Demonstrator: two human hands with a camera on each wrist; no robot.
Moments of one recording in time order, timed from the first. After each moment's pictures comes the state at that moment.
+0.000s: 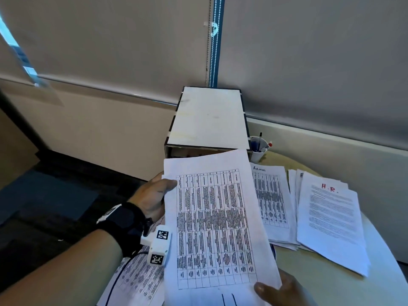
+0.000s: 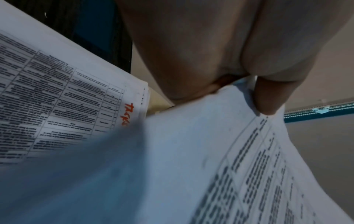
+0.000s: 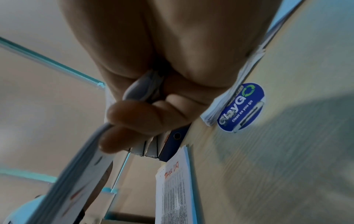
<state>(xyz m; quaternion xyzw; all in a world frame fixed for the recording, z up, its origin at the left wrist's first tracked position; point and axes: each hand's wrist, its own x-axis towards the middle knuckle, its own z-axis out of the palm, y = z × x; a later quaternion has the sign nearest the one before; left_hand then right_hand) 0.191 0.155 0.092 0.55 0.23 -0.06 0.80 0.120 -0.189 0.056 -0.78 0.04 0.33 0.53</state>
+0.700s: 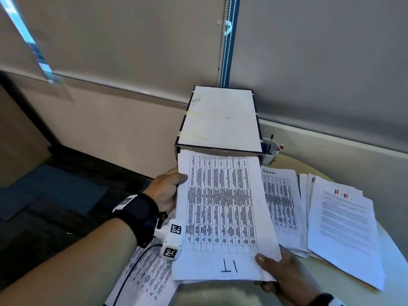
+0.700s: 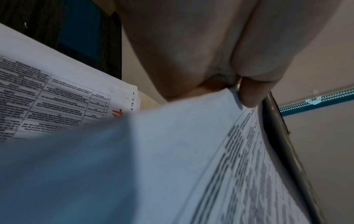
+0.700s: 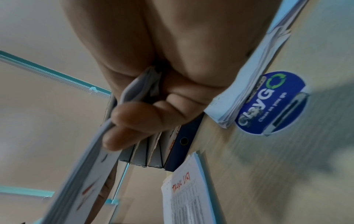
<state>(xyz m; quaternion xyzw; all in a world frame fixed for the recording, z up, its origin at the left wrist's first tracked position) 0.211 0.159 0.093 0.55 0.23 -0.08 0.80 0.157 -0.162 0.057 -0.69 0.09 0.33 0.64</state>
